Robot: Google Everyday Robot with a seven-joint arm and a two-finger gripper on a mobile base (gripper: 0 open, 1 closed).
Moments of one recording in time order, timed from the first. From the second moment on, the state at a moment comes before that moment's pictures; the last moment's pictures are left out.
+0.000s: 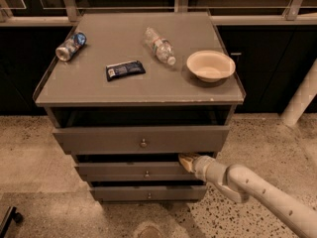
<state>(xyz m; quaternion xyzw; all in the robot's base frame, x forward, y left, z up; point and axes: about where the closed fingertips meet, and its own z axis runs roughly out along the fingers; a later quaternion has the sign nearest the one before) 0.623 -0.127 0.435 -0.26 0.80 0.24 0.49</state>
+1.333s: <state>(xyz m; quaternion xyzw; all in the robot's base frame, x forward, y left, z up) 0.590 -0.144 0.447 -0.26 0.83 0.24 0.44</state>
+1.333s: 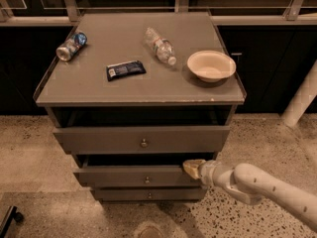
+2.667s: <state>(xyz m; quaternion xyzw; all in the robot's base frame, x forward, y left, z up) 0.570 -0.157 0.484 -0.27 0.84 0.23 0.41</state>
